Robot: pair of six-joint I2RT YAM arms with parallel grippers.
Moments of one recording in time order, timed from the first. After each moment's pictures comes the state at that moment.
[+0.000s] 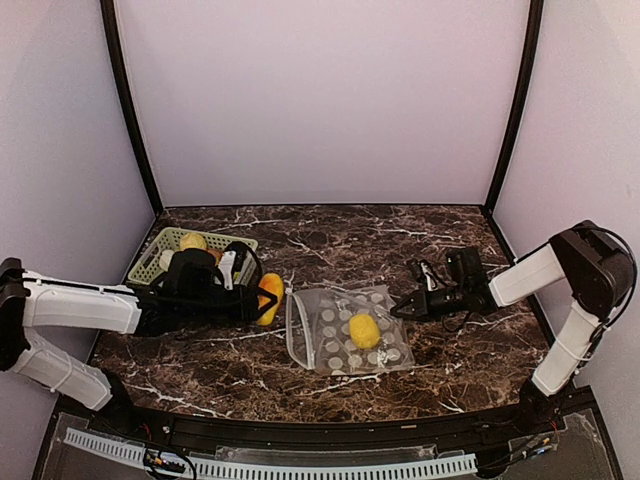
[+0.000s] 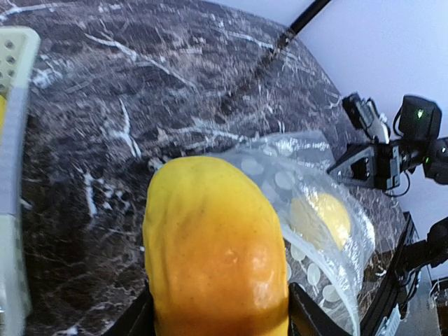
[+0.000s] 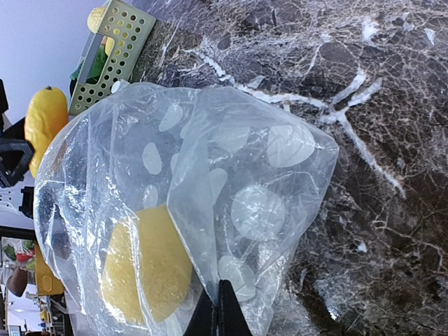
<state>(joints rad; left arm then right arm) -0.77 1.35 0.57 0.22 0.09 -0.58 0.40 1.69 0.60 0.31 -0.77 0.44</state>
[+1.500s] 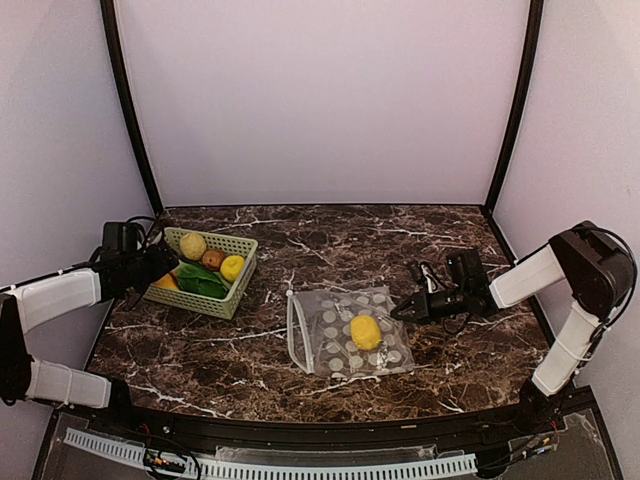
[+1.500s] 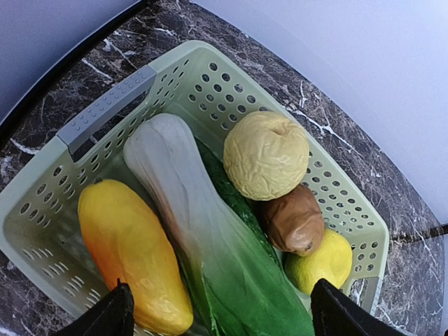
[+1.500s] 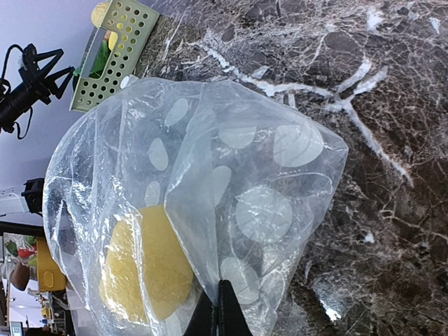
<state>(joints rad) -0.06 1.18 0.61 -0.08 -0.05 -0.65 0.40 1.69 0.58 0.32 -0.79 0.44</state>
